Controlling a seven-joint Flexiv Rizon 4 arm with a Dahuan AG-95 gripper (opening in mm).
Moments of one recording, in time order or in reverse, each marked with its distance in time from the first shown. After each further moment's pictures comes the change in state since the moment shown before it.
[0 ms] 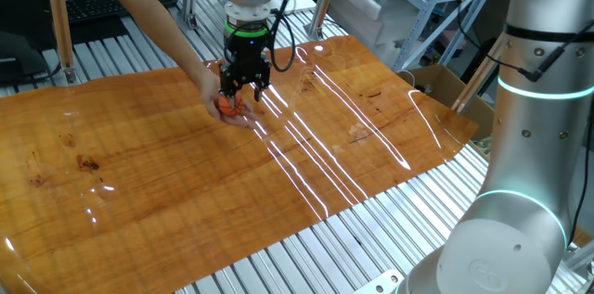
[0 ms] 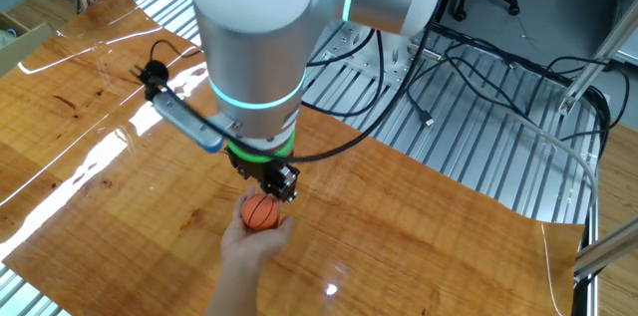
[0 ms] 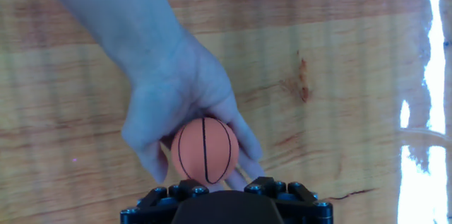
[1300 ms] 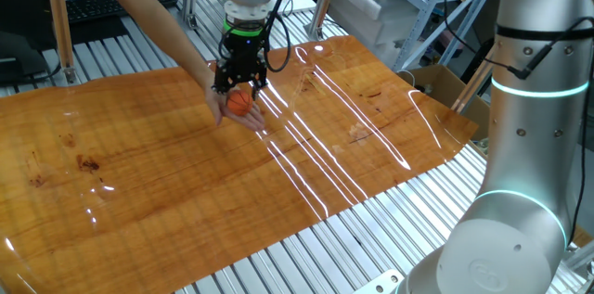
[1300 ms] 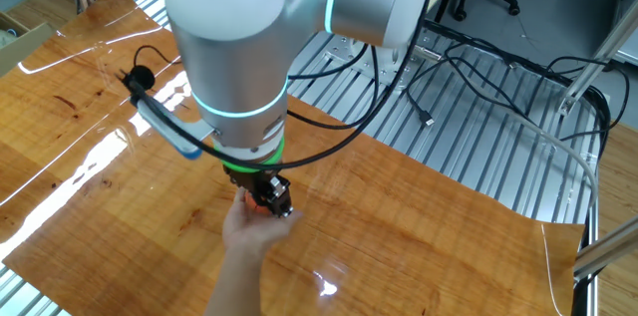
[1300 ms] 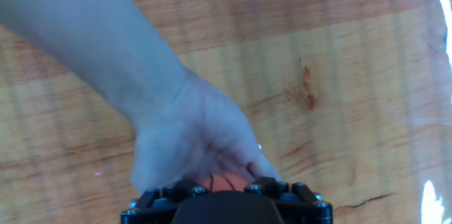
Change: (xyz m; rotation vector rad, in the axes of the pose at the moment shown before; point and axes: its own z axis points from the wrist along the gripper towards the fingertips) arm -0.017 0.005 0.007 -0.026 -0.013 0.068
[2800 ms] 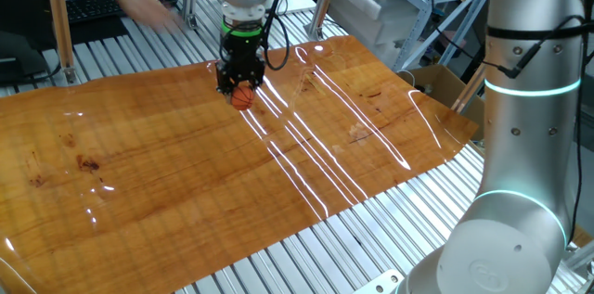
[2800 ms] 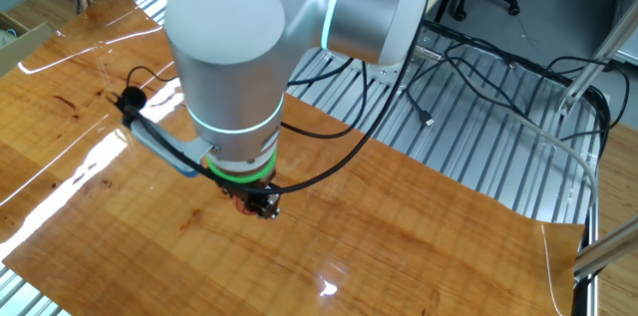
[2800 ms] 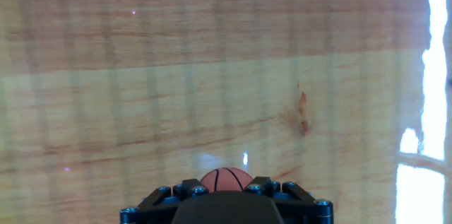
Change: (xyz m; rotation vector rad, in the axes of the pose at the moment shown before) arm -0.016 -0.014 0.009 0.052 -0.009 -0.142
